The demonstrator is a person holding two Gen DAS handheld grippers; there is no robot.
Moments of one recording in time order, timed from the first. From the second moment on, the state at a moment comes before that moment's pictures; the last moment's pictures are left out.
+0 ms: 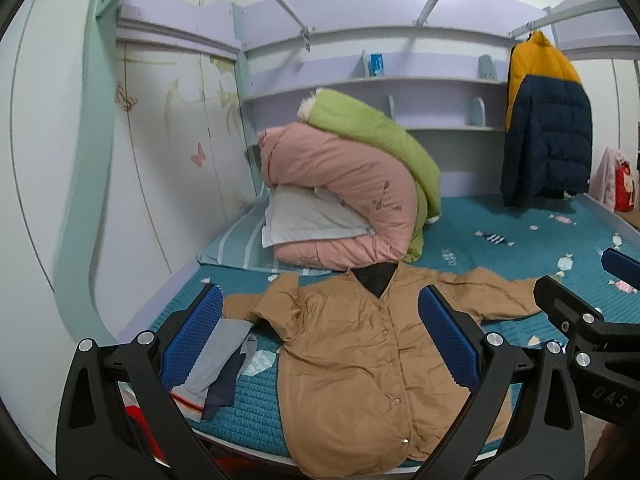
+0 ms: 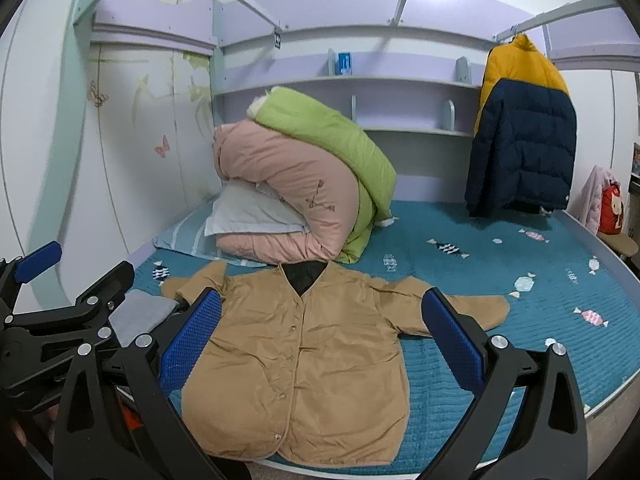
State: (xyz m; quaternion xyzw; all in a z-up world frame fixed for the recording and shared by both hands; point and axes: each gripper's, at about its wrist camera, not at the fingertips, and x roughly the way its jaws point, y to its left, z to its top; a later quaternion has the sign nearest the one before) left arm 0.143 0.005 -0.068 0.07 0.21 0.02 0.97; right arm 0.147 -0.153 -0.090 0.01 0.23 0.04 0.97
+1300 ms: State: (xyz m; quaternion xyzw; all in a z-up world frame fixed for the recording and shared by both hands) left arm 0.566 0.336 -0.365 -0.22 0.58 0.10 0.78; right arm 0.450 -0.019 -0.346 0.02 0.44 0.13 0.89
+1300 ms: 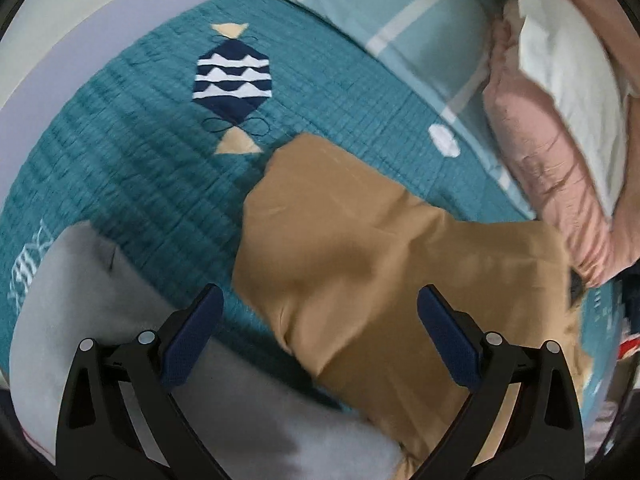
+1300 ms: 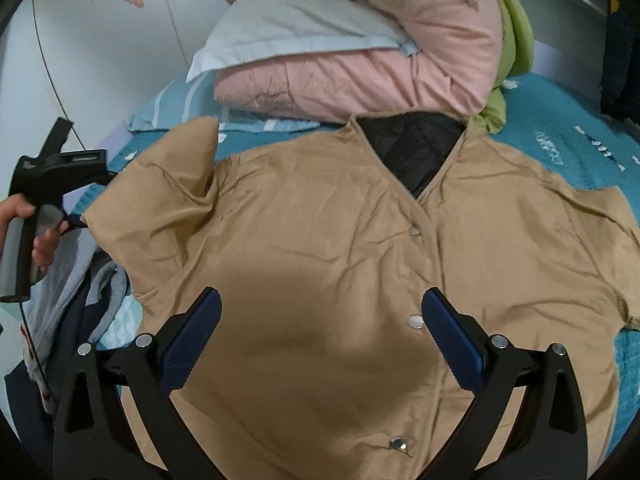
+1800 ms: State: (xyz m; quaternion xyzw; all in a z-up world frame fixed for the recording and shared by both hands) left arm 0.483 0.347 -0.236 -0.21 0.42 0.06 0.88; right arm 0.489 0.061 -0.371 0.03 0.47 0.25 0.85
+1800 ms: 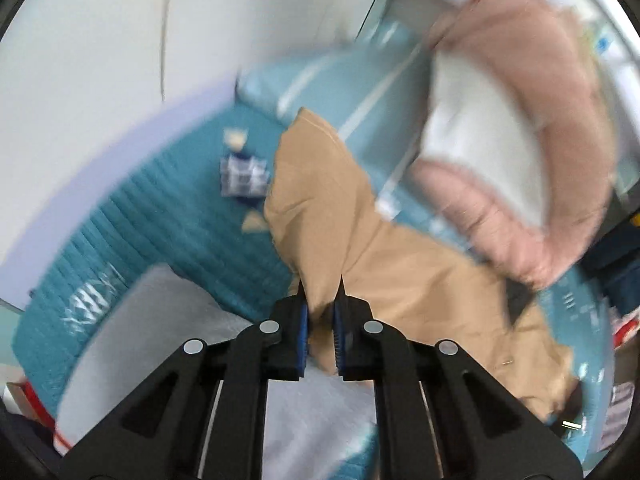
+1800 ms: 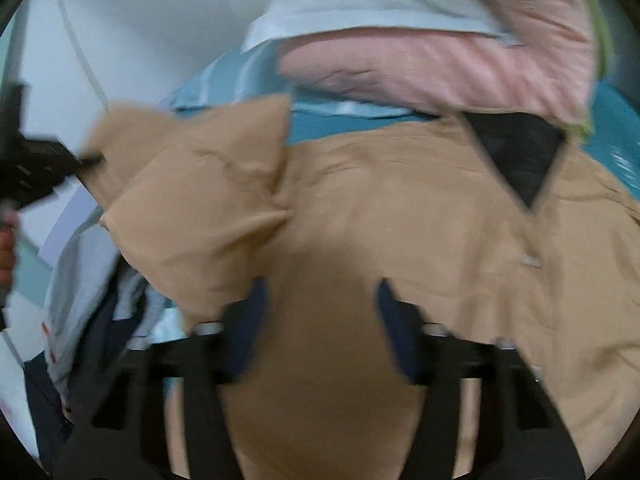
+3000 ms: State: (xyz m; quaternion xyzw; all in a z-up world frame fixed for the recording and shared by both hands) left arm 0.538 -0.127 -0.366 -0.04 0.56 -0.16 0.81; right arm 0.358 -0.516 -0.391 0.39 0.32 -0.16 0.85
